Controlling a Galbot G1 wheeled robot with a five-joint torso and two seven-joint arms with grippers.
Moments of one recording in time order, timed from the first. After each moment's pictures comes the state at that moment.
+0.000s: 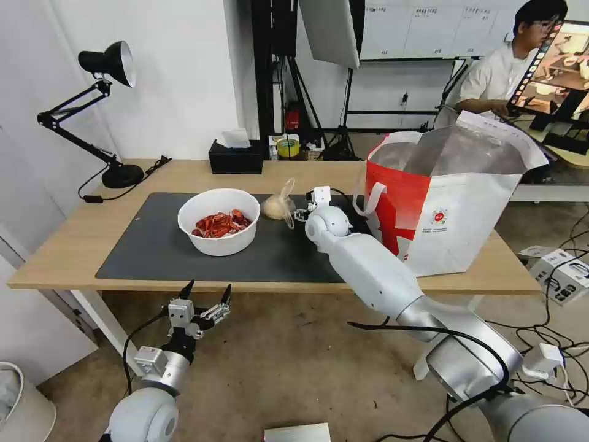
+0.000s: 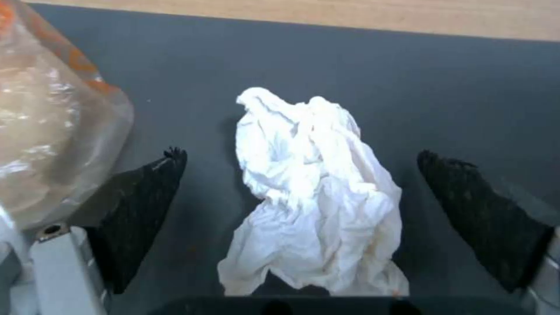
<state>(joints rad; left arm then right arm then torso) 1.50 -1.14 -0.43 -1.94 -0.42 -0.12 -0.04 -0.21 1.46 -0.26 0.97 0.88 -0.55 0.61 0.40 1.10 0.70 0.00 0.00</state>
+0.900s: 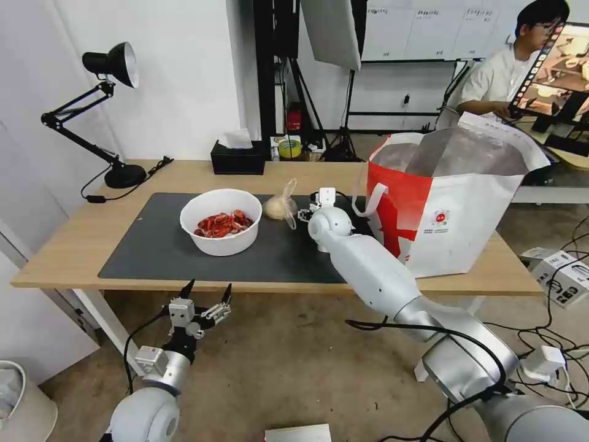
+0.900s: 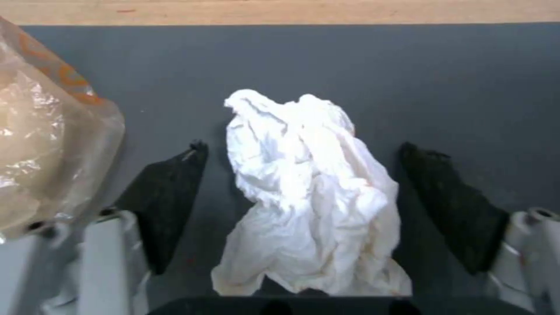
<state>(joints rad) 1.50 -1.13 -0.41 -1.95 -0.42 -0.12 -0.05 -0.24 1.45 -0.22 0.97 0.89 -0.54 0.60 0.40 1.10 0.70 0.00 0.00</state>
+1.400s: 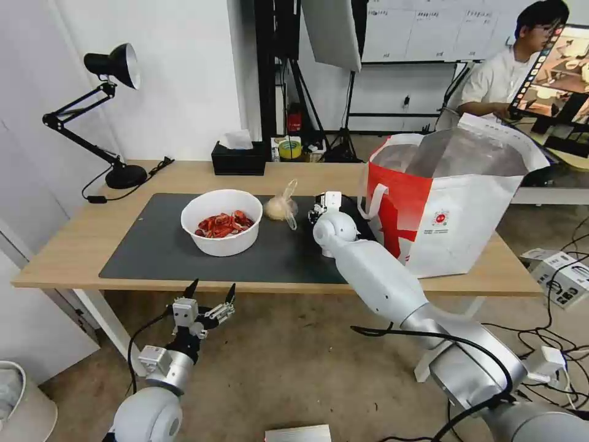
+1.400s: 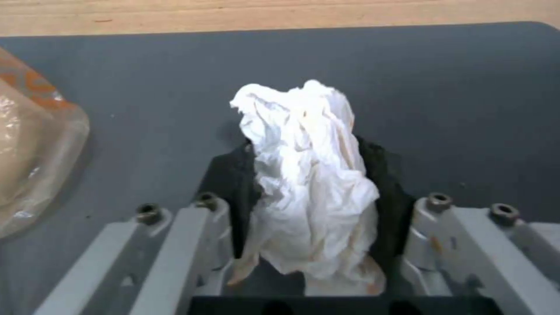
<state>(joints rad) 1.50 -1.13 -0.41 -1.96 -0.42 -0.12 -0.06 -0.27 1.43 -0.21 1.01 0.90 -0.53 0.61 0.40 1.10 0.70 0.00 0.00</state>
